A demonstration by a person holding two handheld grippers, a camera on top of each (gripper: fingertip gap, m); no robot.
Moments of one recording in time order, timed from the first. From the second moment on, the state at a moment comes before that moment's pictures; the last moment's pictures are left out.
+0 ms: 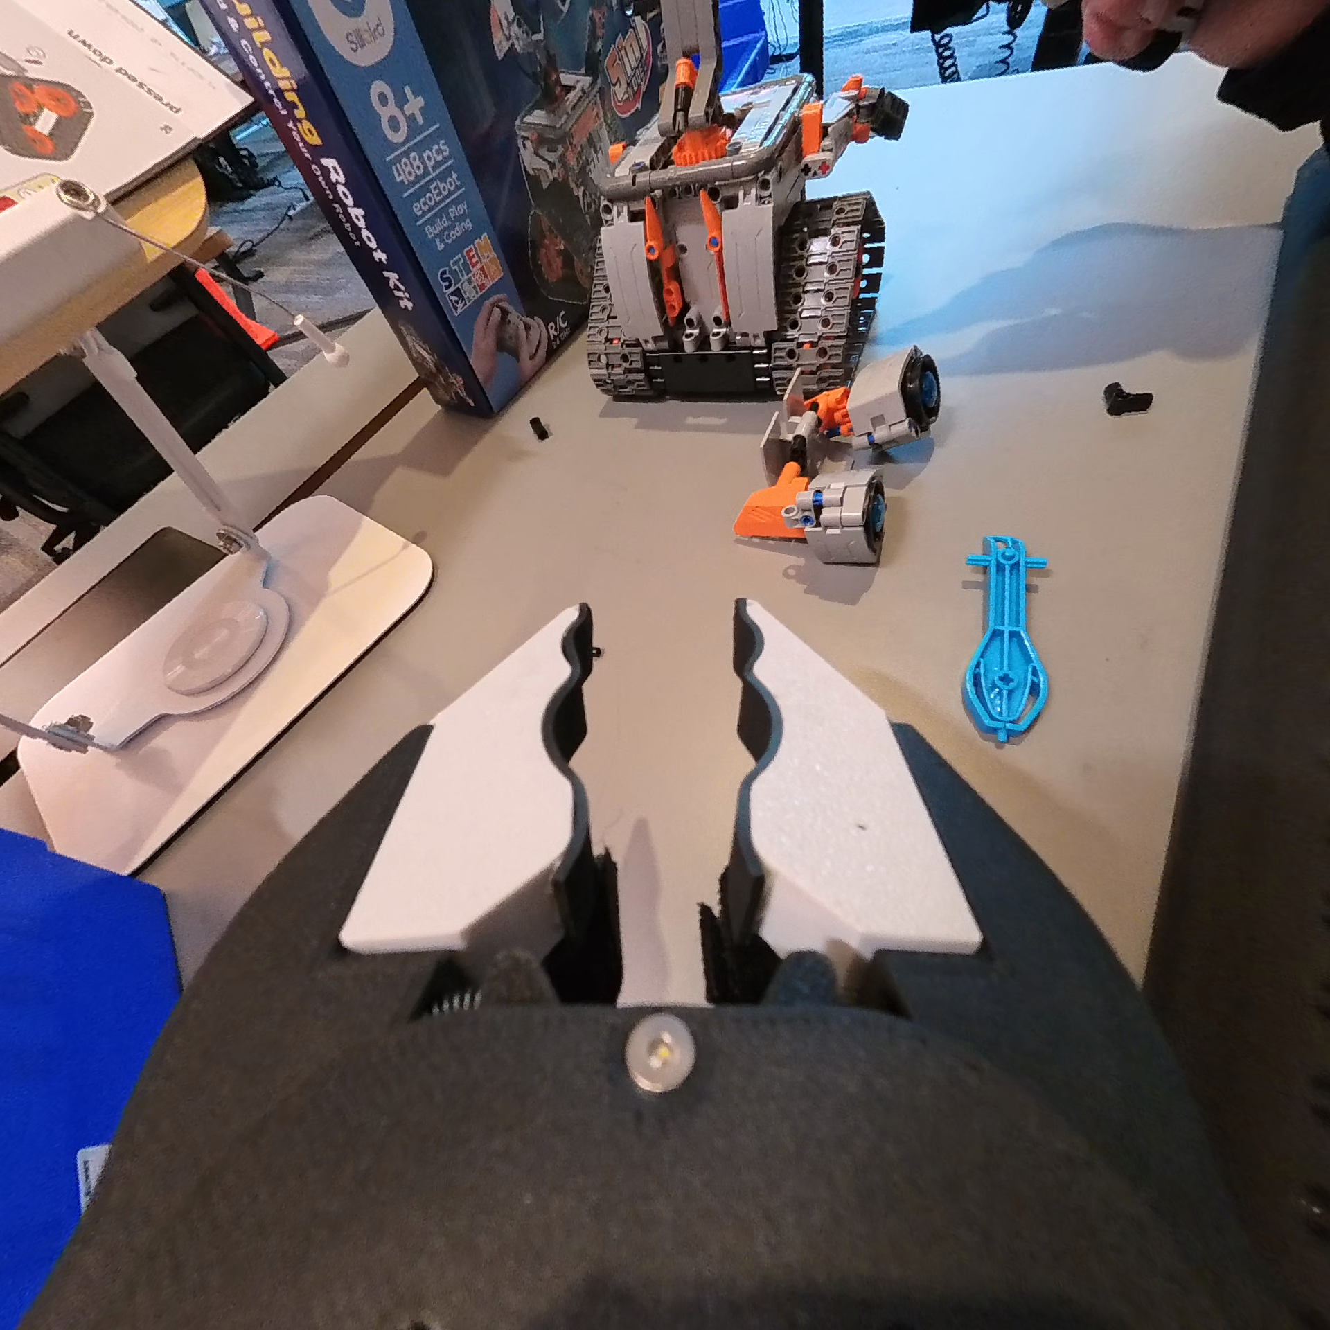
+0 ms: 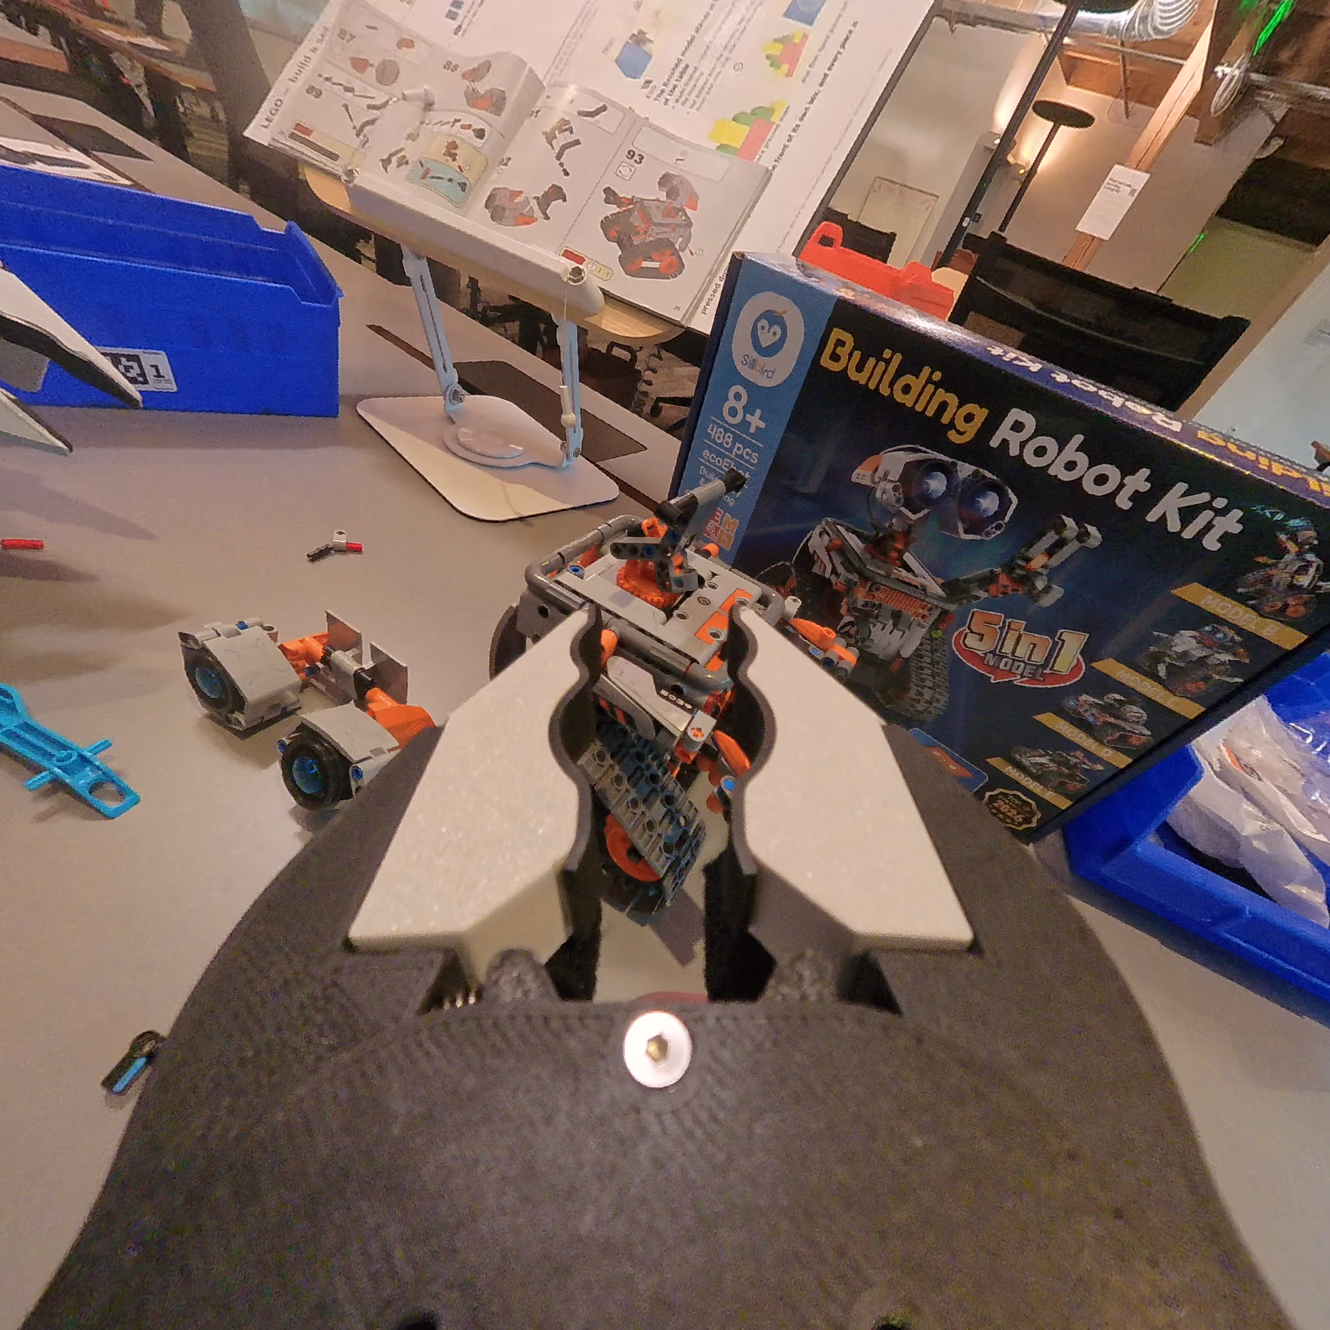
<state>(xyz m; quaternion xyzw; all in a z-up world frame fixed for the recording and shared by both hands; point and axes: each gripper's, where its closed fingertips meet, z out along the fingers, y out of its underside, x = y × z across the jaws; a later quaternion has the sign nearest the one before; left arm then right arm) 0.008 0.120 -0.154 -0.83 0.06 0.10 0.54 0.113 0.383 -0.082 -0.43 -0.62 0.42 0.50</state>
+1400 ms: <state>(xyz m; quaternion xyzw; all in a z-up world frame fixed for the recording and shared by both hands) 0.003 0.117 -0.156 -0.84 0.06 0.11 0.53 0.100 0.391 -0.113 -0.46 -0.64 0.40 0.46</state>
